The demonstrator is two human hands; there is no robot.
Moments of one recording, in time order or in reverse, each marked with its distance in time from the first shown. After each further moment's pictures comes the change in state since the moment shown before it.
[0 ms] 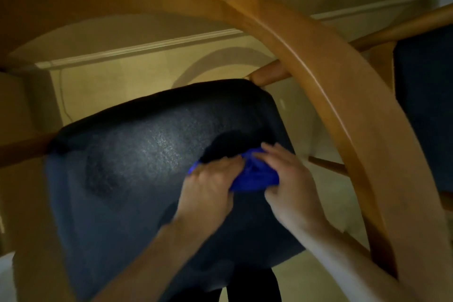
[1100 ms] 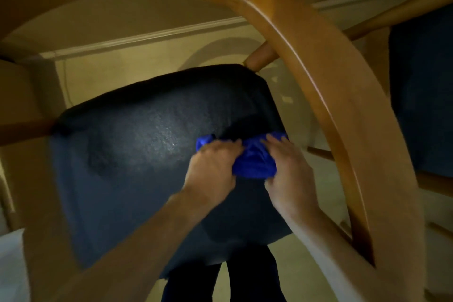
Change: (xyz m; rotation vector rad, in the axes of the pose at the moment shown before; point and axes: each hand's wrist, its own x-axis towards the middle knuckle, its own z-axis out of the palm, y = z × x) left_hand 0.012 0.015 0.008 0.068 -0.182 -0.095; right_hand -0.018 0.016 -0.002 -0.143 0.005 0.059
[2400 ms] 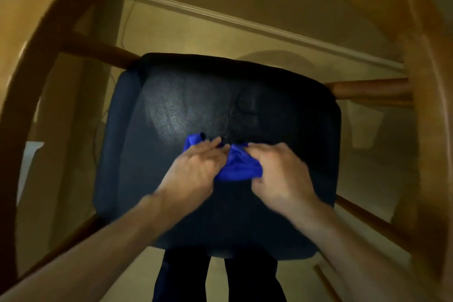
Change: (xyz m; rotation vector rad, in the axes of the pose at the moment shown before) left_hand -0.099 -0.102 -0.005 0.014 0.162 -0.044; right_hand 0.022 -0.122 0.027 -0.363 -0.389 -0.413
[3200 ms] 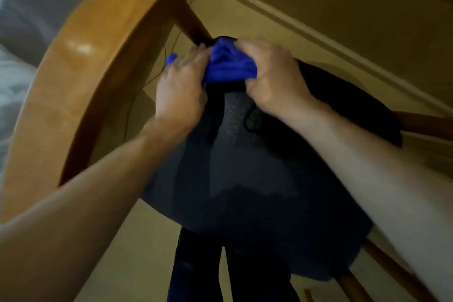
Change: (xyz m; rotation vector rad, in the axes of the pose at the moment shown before) left_hand -0.008 -0.093 -0.064 -0.114 0.535 -0.661; right_hand 0.137 -0.113 -0.025 0.106 0.208 -0.503
